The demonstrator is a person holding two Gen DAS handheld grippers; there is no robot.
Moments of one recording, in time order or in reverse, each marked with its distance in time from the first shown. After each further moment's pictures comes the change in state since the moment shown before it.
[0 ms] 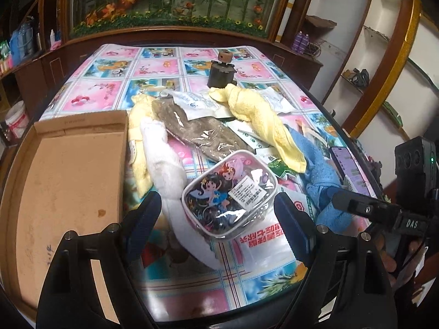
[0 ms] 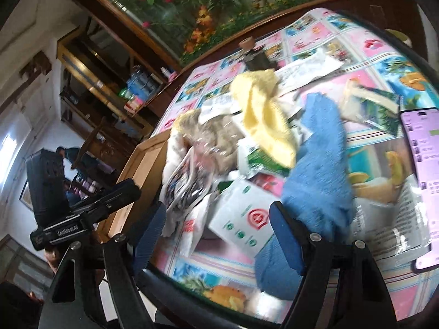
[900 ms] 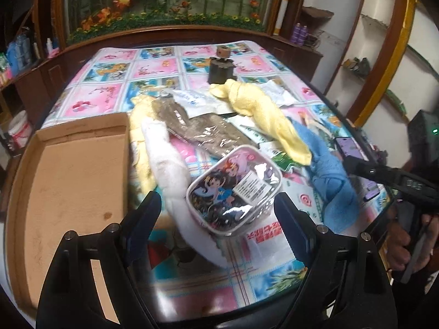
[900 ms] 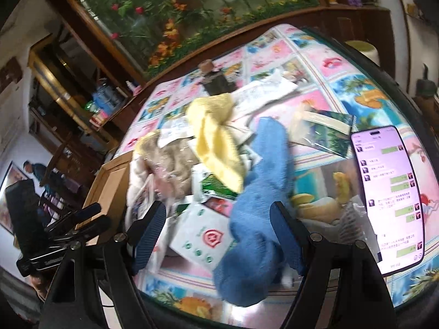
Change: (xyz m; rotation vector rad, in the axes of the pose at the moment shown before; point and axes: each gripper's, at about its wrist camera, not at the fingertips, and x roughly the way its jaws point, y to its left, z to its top) left arm 0.005 0.001 0.007 0.026 -0.020 -0.010; right arm -0.024 -0.009 0.019 -0.030 -0.087 -0.262
